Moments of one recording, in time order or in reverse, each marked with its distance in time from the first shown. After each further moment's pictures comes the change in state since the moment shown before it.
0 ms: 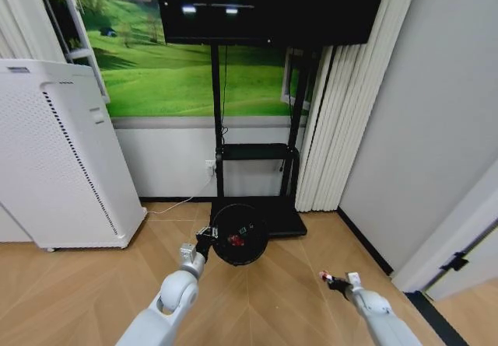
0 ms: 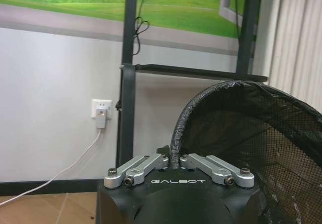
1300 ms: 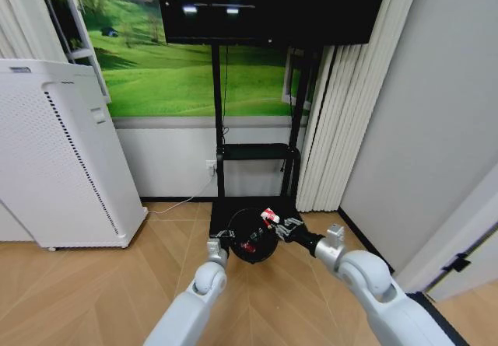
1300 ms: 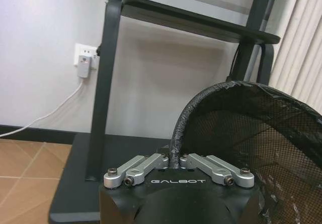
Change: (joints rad) left arm -0.179 -0.192 0.172 0.298 -0.057 0.011 -0.113; right arm -0.049 -0.082 -0.319 1.003 0.314 -0.259 0.023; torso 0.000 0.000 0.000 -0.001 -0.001
